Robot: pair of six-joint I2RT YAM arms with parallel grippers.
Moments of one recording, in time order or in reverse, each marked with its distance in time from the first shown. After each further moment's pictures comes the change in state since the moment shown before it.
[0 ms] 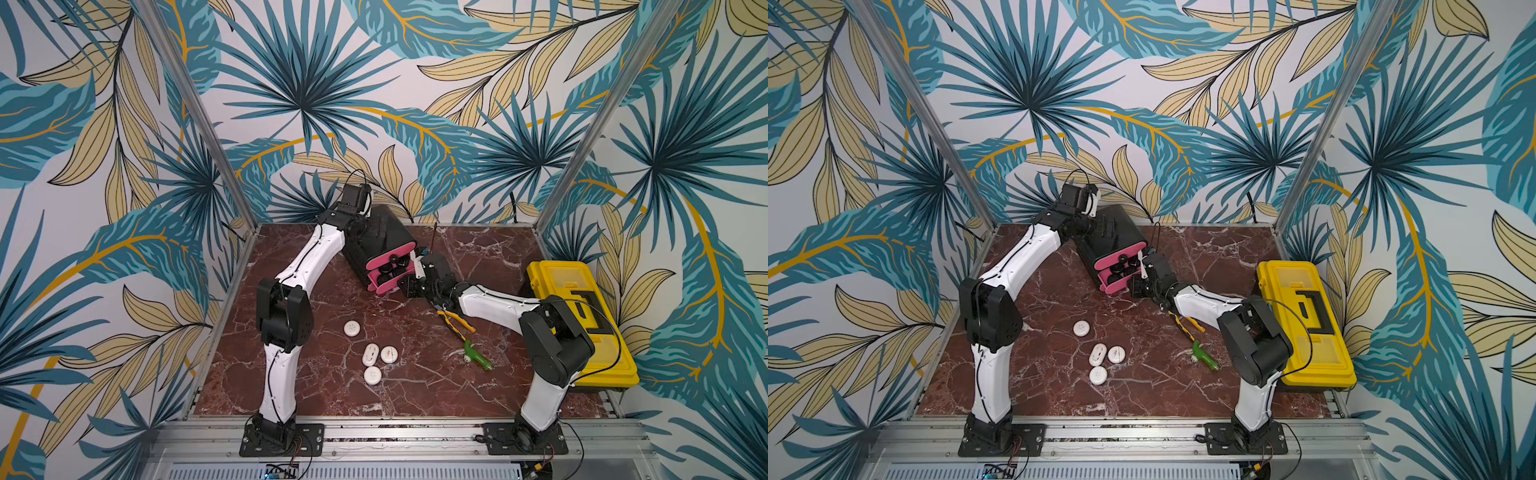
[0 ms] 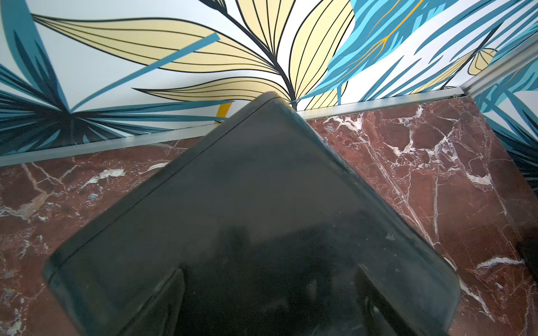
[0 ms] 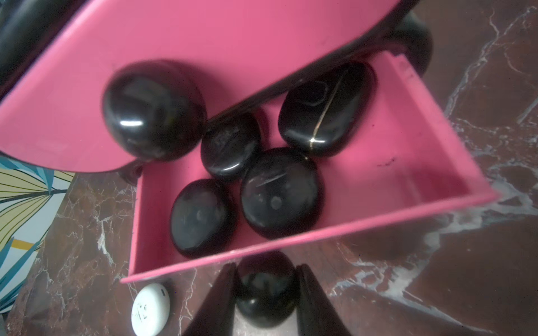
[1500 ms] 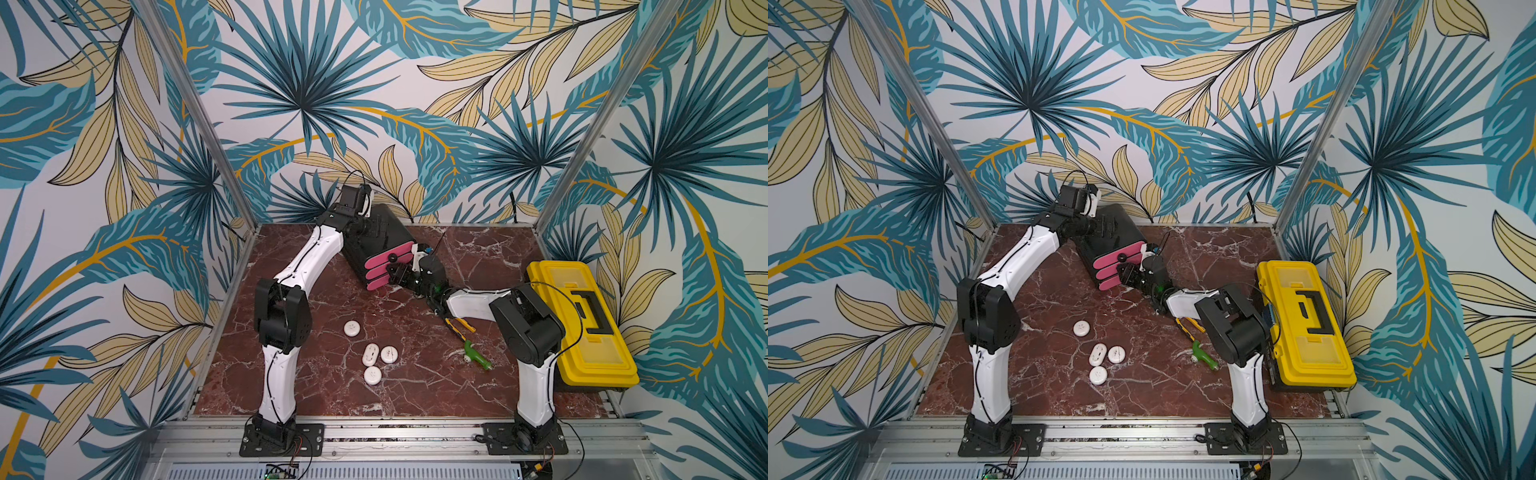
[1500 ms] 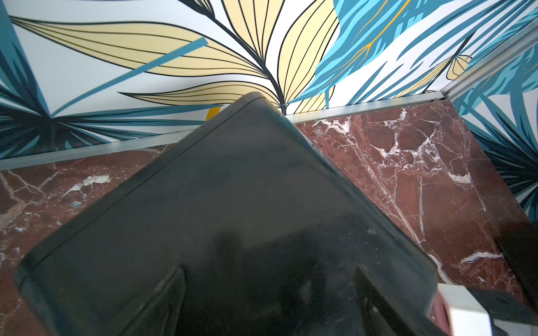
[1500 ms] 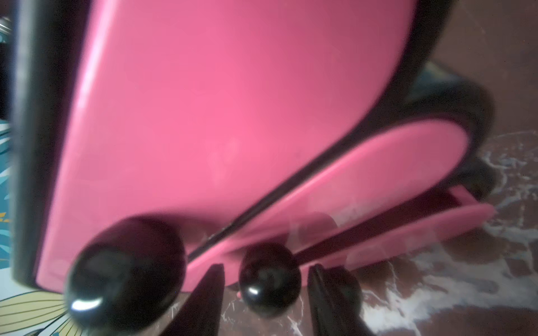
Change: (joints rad) left arm 0.009 -0.023 -0.048 0.043 0.050 -0.001; right arm -0.014 0.170 -0.043 0.511 -0.026 0.326
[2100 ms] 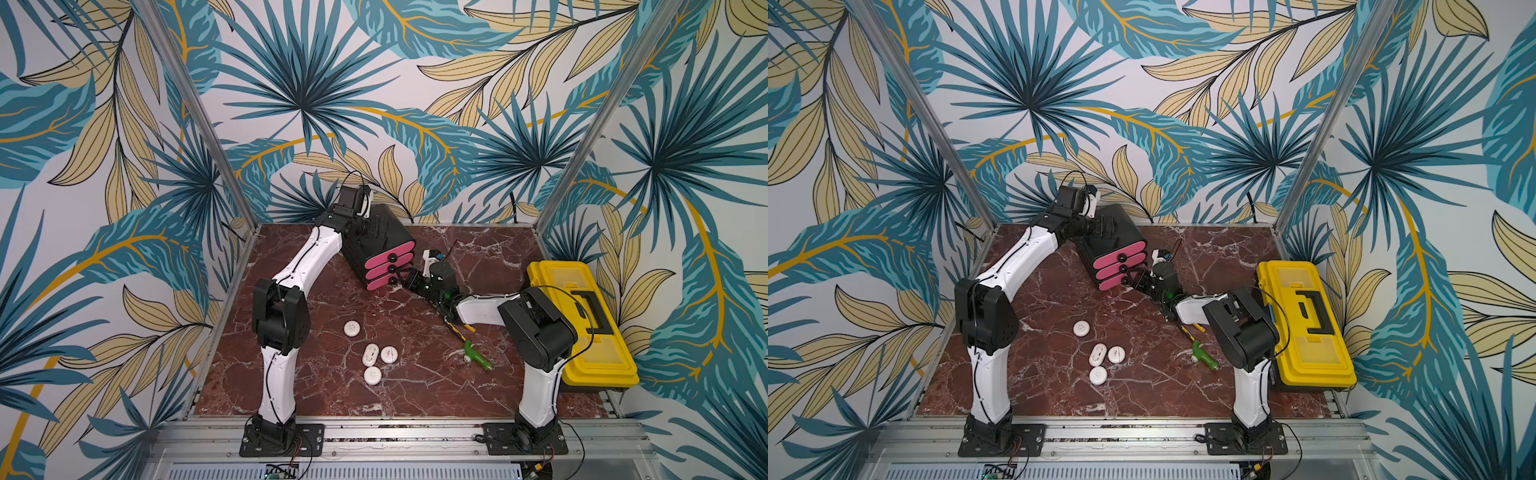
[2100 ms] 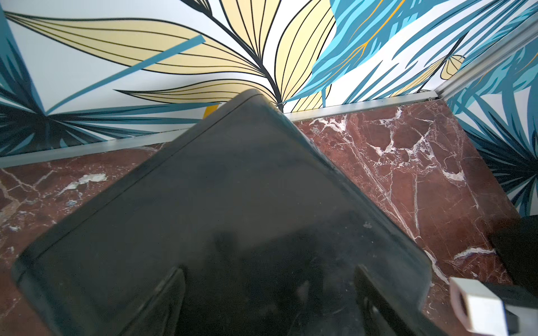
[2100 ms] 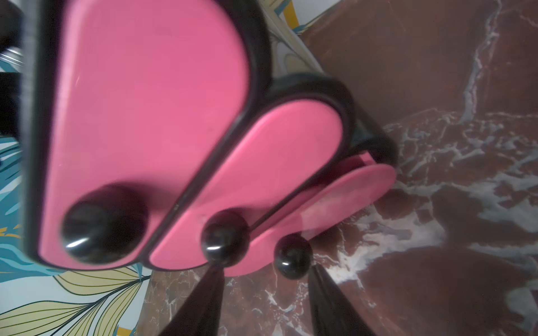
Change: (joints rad) left arm 0.005 -0.011 -0.016 0.005 0.017 -0.001; right arm -0.039 -0.026 -0.108 0.047 -0.014 0.053
